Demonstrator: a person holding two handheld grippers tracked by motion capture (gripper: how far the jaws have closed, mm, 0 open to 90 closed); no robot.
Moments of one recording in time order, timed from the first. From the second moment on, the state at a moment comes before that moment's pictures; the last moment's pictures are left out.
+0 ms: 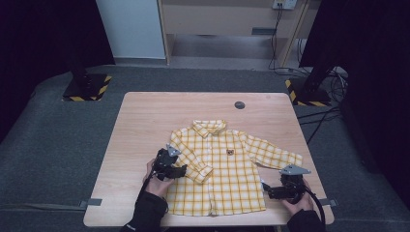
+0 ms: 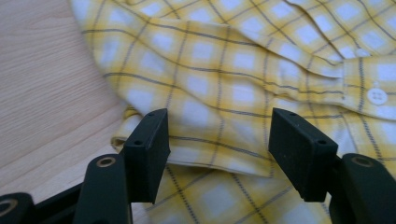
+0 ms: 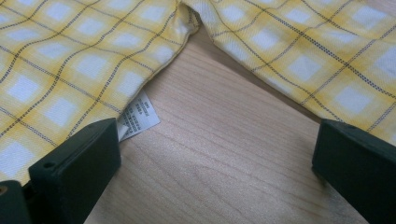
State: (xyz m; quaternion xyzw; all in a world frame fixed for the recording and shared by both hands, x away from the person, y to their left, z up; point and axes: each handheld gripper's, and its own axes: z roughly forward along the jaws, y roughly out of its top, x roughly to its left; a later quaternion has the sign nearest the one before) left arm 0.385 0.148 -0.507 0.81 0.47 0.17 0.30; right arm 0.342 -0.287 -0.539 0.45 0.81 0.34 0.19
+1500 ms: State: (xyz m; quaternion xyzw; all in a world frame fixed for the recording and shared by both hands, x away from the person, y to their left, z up) left arm 0.366 0.103 -0.513 0.86 0.41 0.17 0.26; right arm 0.342 -0.287 -0.539 0.45 0.81 0.34 0.19
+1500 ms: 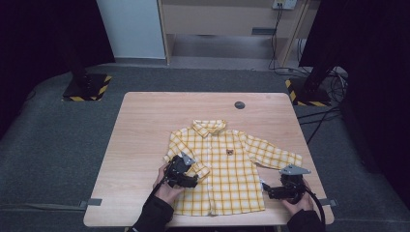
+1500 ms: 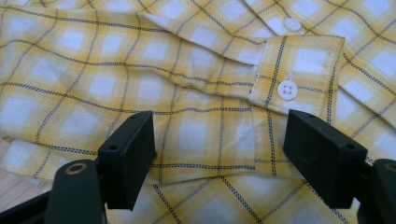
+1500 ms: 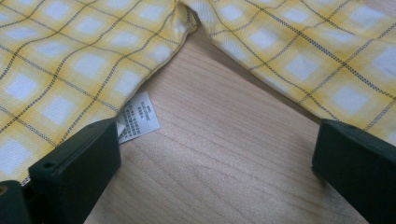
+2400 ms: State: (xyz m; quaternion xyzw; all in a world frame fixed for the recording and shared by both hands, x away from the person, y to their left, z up) left arm 0.350 0.096 -0.515 0.86 0.40 0.14 0.30; right arm 0.342 -0.287 -0.539 0.45 0.81 0.34 0.18
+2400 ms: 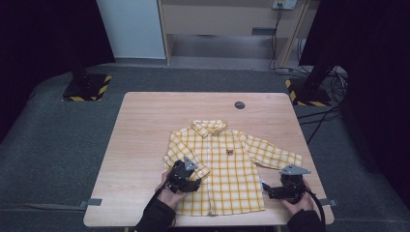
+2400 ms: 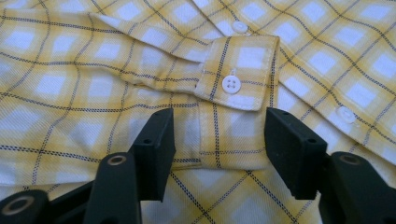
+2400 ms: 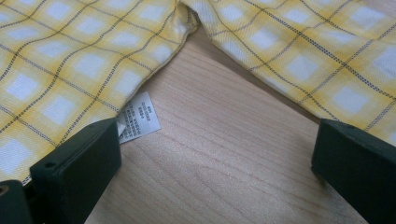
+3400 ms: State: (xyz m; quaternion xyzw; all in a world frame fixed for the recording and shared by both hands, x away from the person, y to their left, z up) left arm 0.331 0.092 -0.509 0.86 0.38 0.17 0.30; right arm 0.341 -0.287 -0.538 0.45 0.81 0.34 0.19
